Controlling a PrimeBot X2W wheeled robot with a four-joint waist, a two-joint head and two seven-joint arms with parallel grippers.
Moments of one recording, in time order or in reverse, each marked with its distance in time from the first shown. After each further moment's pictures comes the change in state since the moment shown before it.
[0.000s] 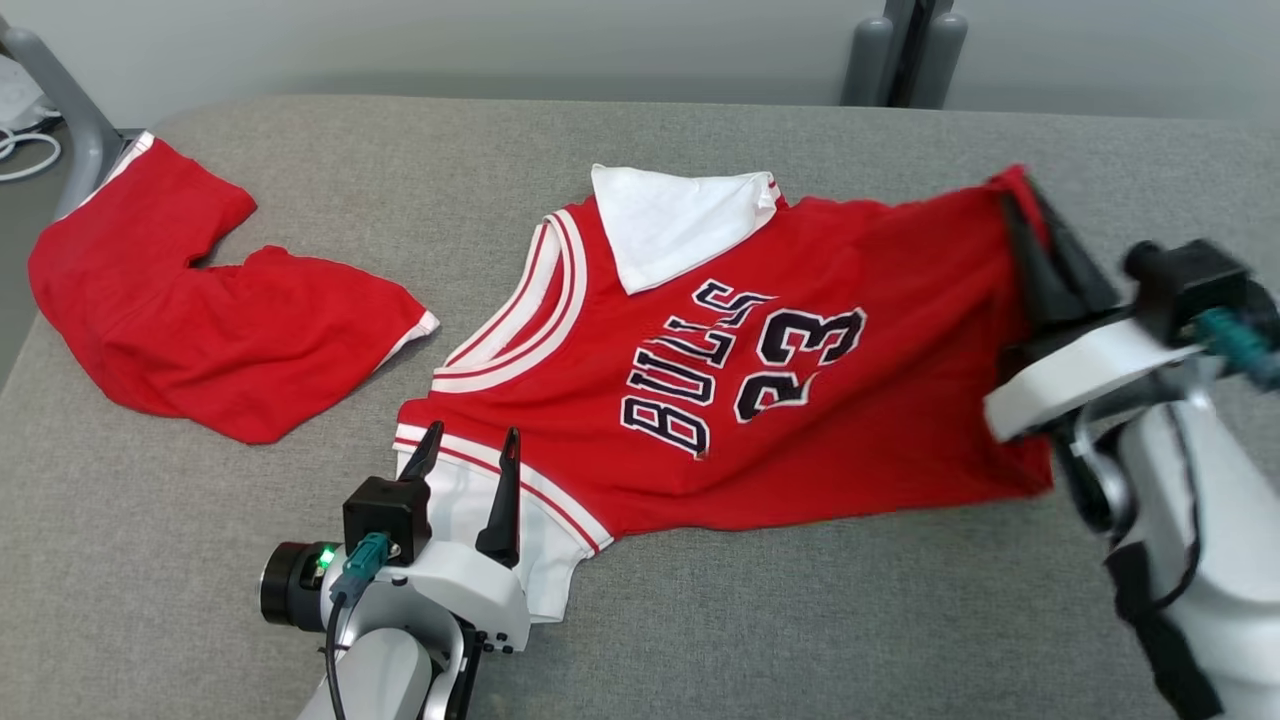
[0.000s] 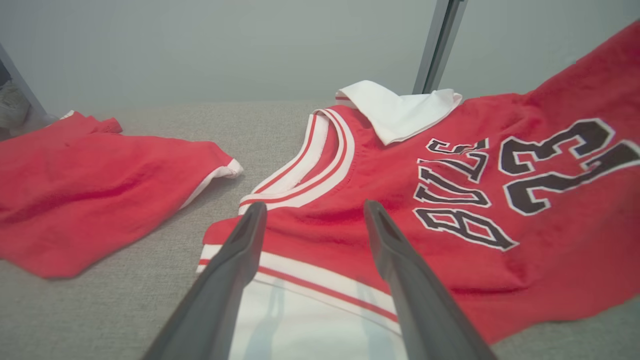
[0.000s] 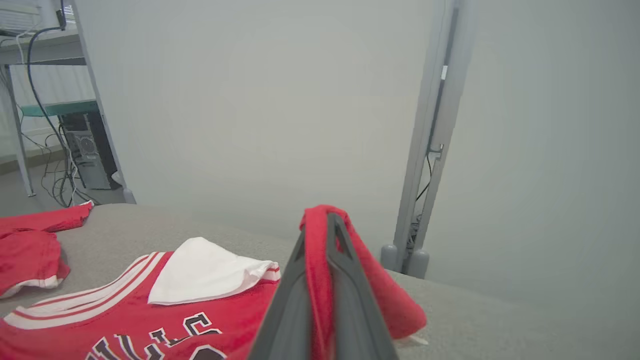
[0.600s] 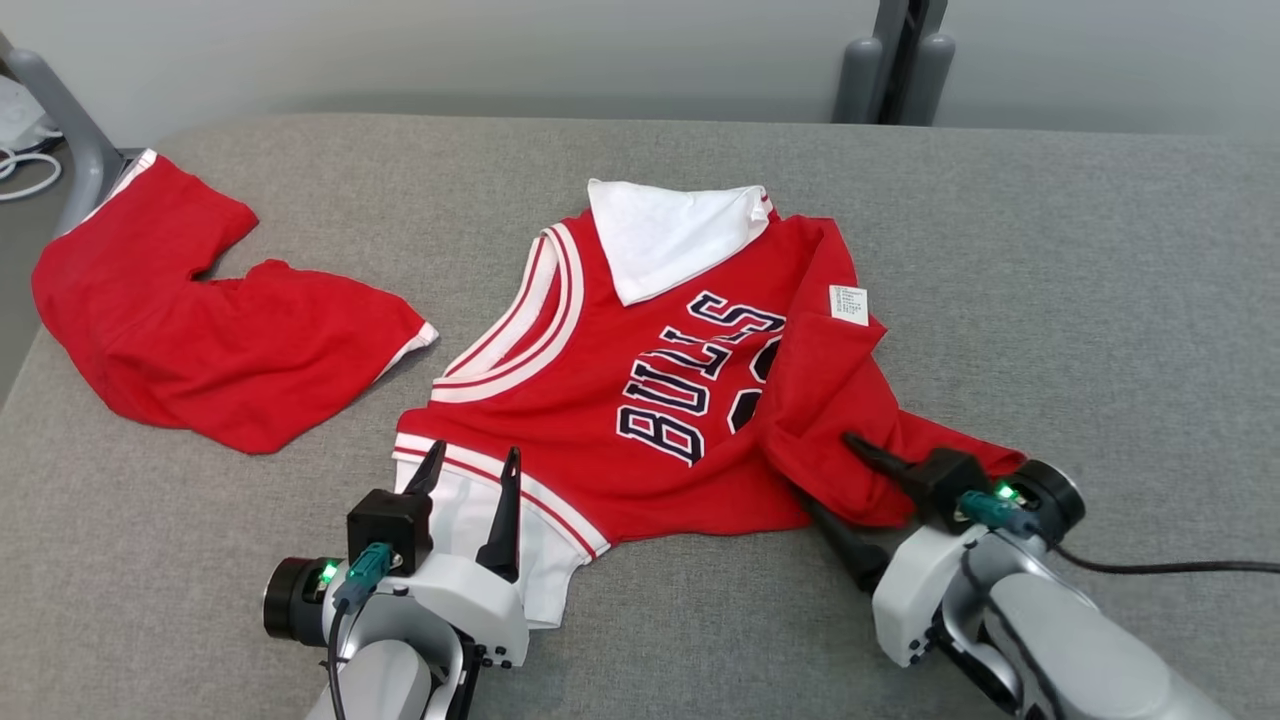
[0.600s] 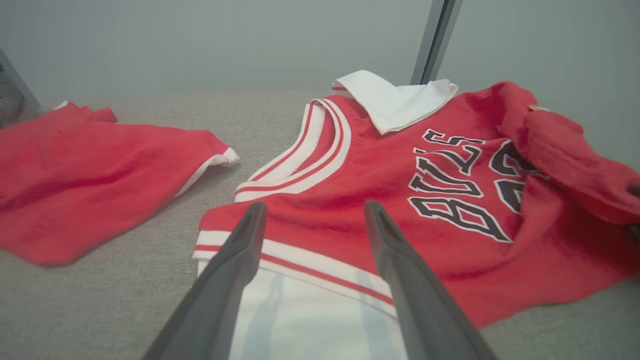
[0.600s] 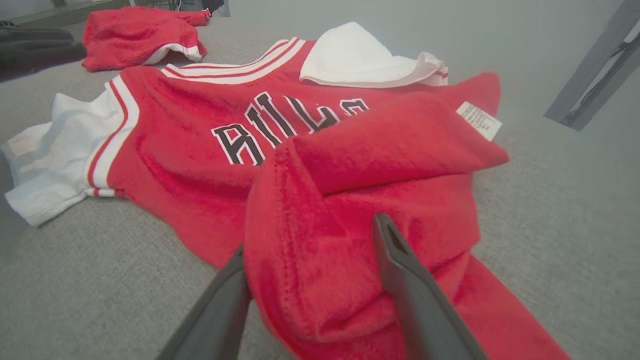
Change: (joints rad) left arm 0.001 0.001 -0.020 0.046 -0.025 -0.009 -0.004; right arm 0.084 -0.015 0.545 0.135 0.108 0.000 0.026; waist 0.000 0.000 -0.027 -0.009
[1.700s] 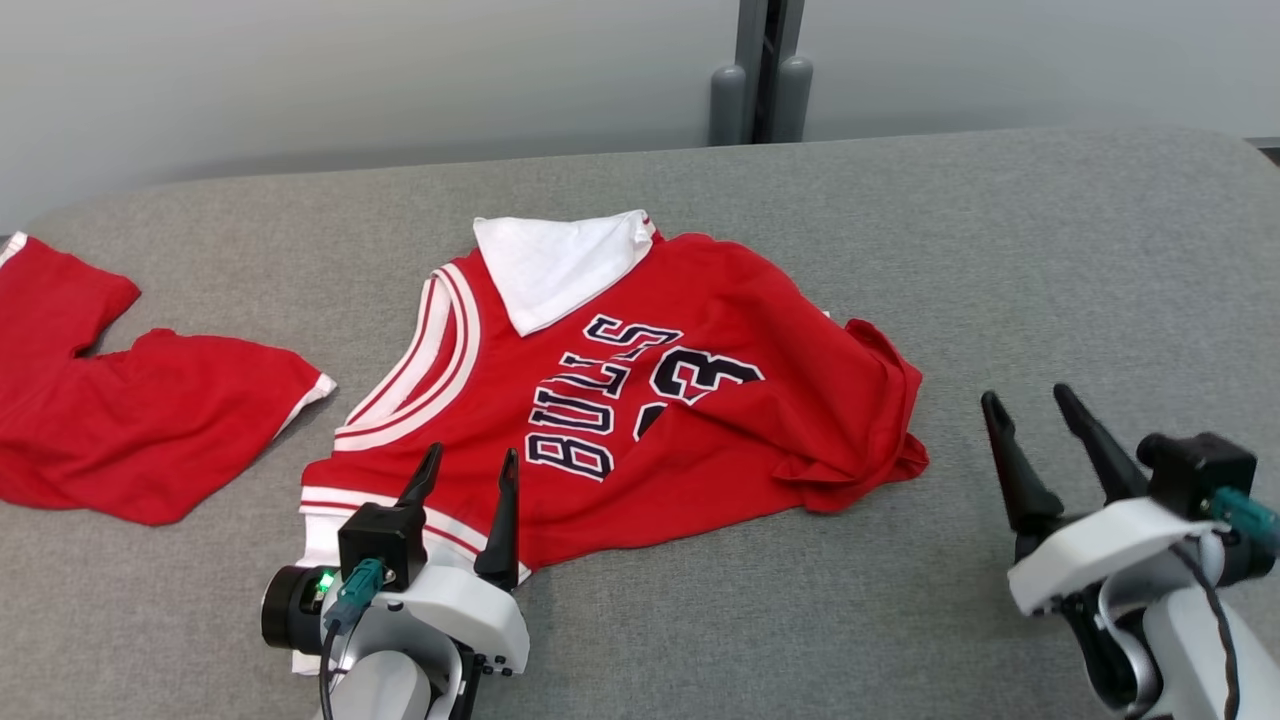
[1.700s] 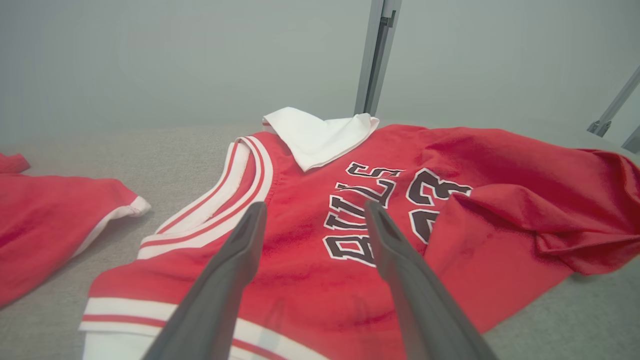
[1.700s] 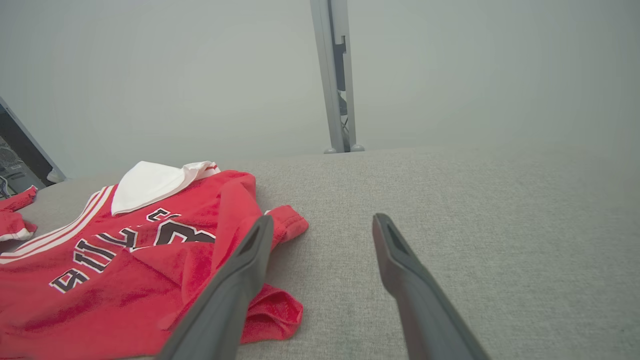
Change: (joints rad) left arm 0.033 0.006 0.008 -0.046 -0.008 0.008 -0.032; right arm 0.277 0.040 -0.607 -0.296 -0.014 0.000 0.053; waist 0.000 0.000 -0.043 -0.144
